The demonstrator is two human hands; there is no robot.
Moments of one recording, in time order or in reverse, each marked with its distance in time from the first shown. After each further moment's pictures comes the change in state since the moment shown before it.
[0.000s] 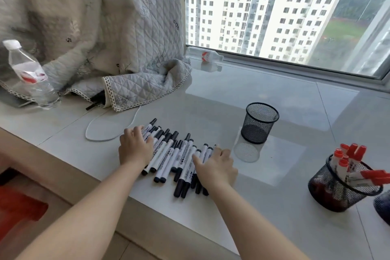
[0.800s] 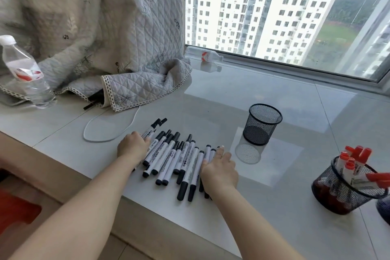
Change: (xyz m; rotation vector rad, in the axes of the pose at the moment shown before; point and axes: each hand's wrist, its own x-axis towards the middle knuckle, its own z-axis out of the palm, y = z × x) left_hand 0.031 -0.010 0.002 0.226 -0.189 -0.051; right_hand -0.002 -0.004 -0.002 -0.079 -0.115 -0.007
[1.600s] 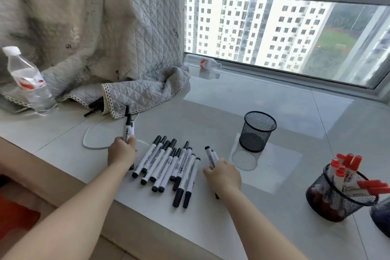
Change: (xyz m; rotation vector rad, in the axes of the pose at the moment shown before) left_hand -0.002 -0.014 -0.007 -0.577 0.152 -0.188; right_hand 0.012 0.019 -0.015 0.174 0.022 0.015
